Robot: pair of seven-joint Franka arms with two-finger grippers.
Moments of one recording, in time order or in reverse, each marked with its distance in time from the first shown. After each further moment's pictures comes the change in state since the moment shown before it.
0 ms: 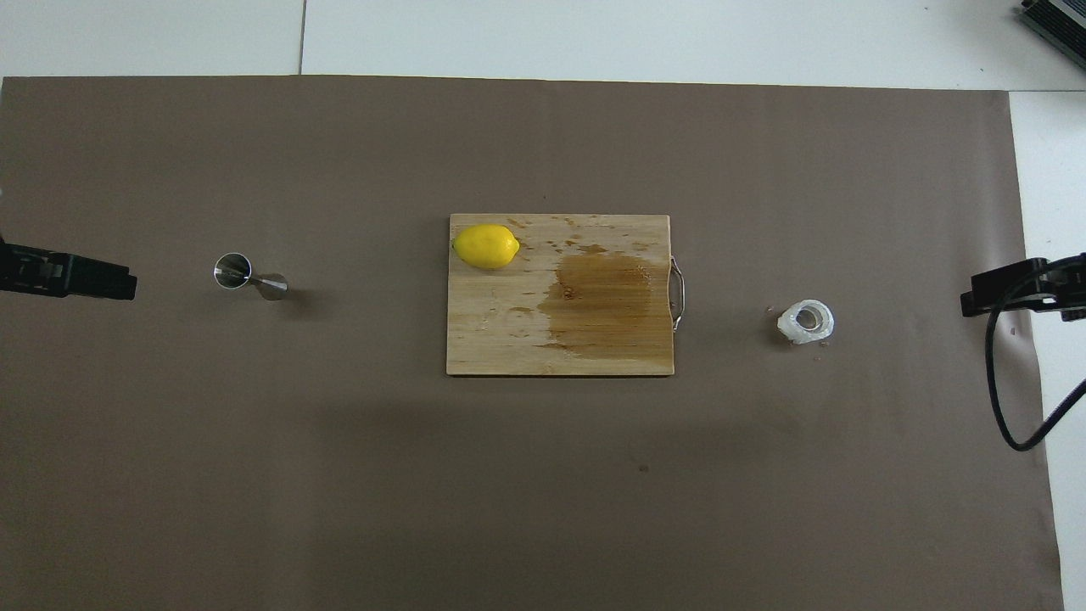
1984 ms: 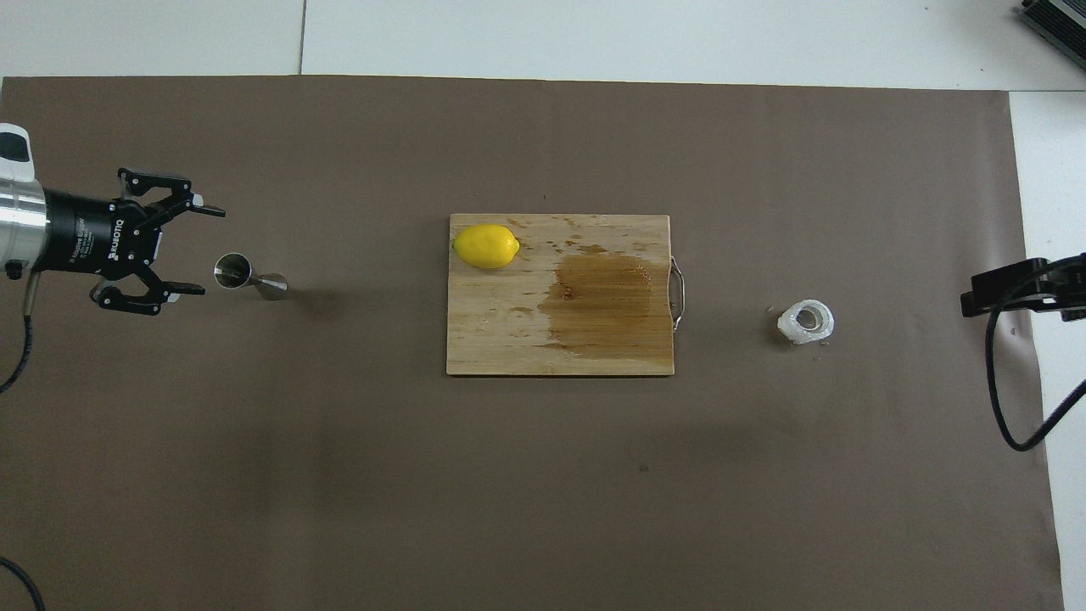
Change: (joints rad) left arm 0.150 0.208 0.001 -0.195 -0.620 0.304 -0.962; right arm 0.000 0.000 0.000 0.000 0.000 0.000 0.000
